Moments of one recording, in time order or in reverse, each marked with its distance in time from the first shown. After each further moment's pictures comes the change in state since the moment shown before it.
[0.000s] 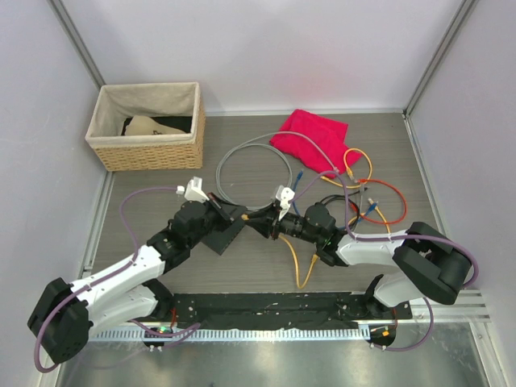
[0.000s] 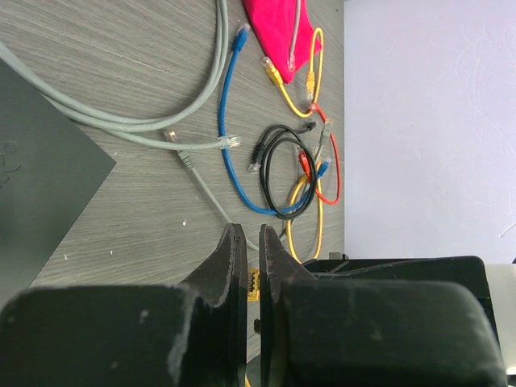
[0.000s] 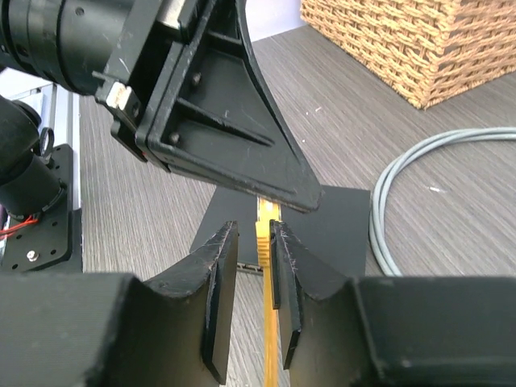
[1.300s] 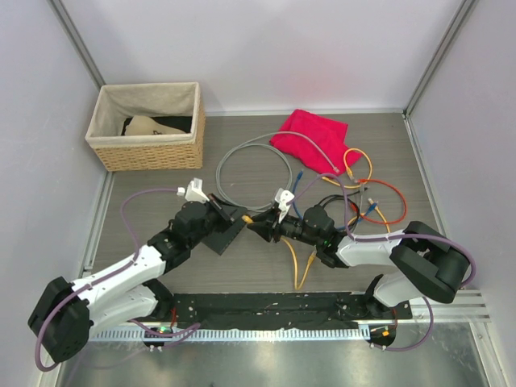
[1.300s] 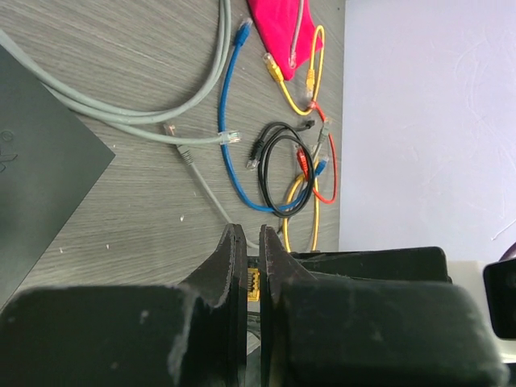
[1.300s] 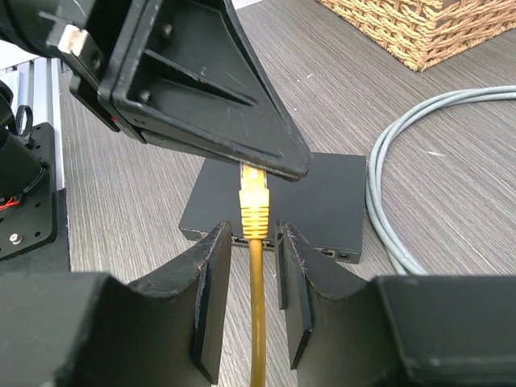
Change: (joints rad) left arm 0.000 0.001 -0.006 -0.006 0.002 -0.031; right arm 0.000 0.013 -0.027 -0.026 0.035 -0.003
